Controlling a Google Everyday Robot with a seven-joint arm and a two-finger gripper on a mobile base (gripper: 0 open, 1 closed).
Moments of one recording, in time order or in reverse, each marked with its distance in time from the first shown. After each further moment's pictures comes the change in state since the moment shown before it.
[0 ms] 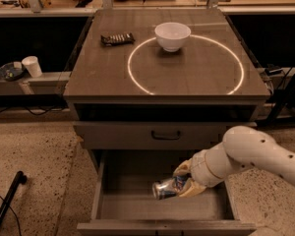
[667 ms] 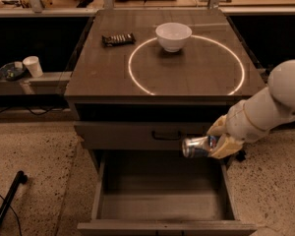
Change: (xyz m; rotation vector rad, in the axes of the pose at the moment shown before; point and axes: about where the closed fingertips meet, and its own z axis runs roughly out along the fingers) arm 0.002 -0.060 -0.169 0.110 0.151 0.144
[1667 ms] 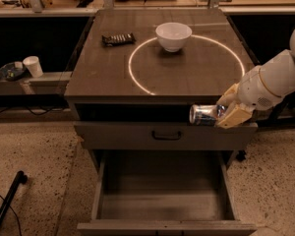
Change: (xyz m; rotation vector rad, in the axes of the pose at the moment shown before) arm -0.014 -0.060 -0.066 0.079 -0.026 0.111
